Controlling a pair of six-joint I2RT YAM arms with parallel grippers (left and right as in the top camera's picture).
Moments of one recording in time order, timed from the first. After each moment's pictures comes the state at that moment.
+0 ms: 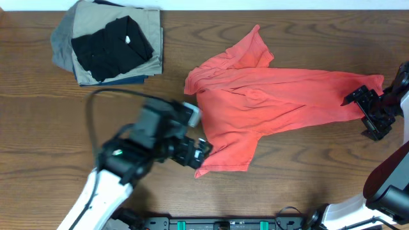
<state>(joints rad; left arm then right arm) -0.54 1.10 0.92 -0.81 0.34 -0.14 -0.50 1.77 1.36 -1.12 -0.19 0.52</state>
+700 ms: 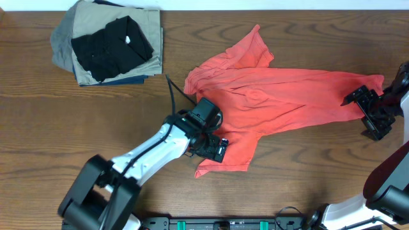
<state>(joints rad) -0.65 1.65 0.92 -0.63 0.25 -0.32 -0.50 1.77 1.36 -1.12 -0.19 0.52</state>
